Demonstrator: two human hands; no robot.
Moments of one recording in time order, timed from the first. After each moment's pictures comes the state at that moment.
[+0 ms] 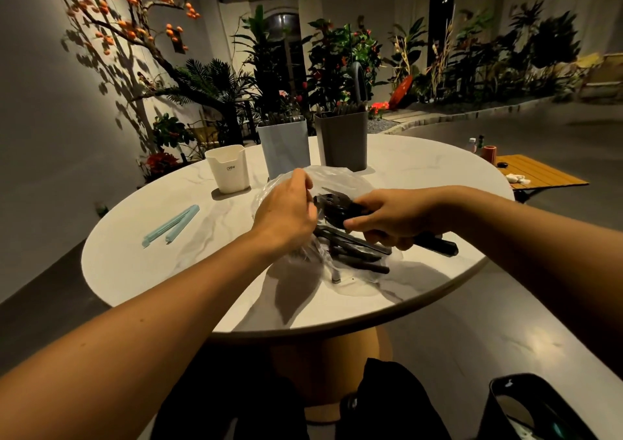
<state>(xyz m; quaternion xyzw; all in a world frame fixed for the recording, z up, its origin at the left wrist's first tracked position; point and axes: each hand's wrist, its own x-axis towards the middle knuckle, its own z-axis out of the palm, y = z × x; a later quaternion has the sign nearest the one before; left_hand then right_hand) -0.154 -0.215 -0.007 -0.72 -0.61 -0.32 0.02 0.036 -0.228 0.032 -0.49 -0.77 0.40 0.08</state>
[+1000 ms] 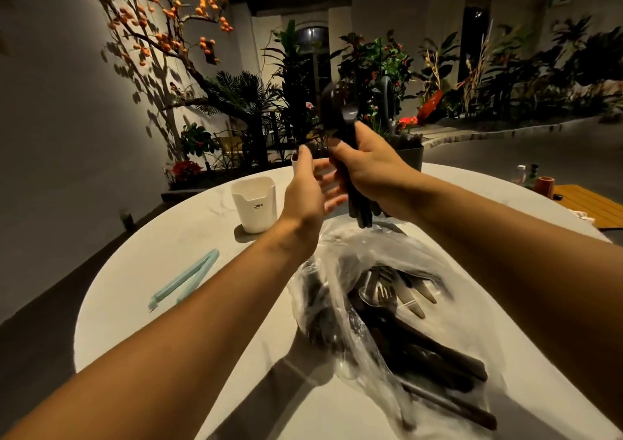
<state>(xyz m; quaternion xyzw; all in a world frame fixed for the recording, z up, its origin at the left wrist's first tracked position) -0.181 -0.126 0.068 -0.46 -0.42 -0.63 -0.46 -0.076 -0.108 0.102 -0.33 -0.71 0.40 0.48</state>
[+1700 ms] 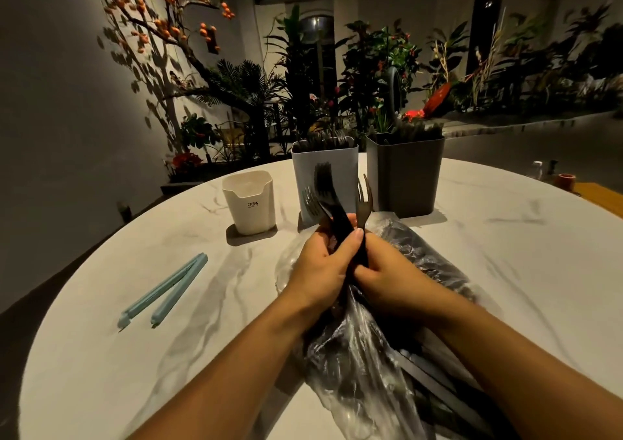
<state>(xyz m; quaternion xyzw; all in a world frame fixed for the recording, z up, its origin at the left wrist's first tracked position) -0.192 -0.099 -0.032 -0.54 -0.45 -0.58 -0.42 -0.068 -0.085 -0.027 -0.38 -0.77 0.37 0.35</state>
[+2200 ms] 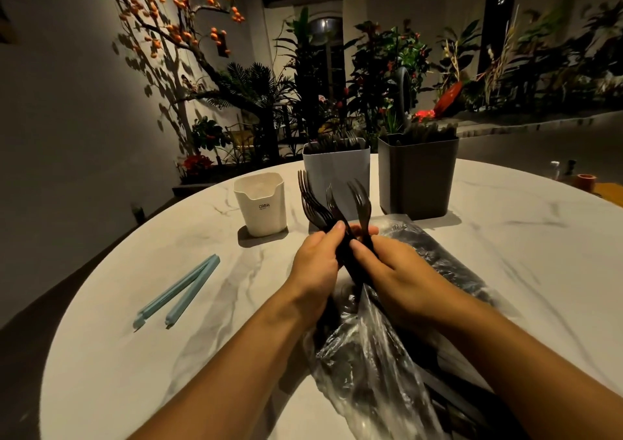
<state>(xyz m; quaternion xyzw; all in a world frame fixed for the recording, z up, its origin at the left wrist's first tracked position) -0.205 -0.093 -0.026 -0.47 -0.42 -0.59 -0.50 -0.072 -0.090 -0.021 -0.40 -0.78 0.33 0.36</state>
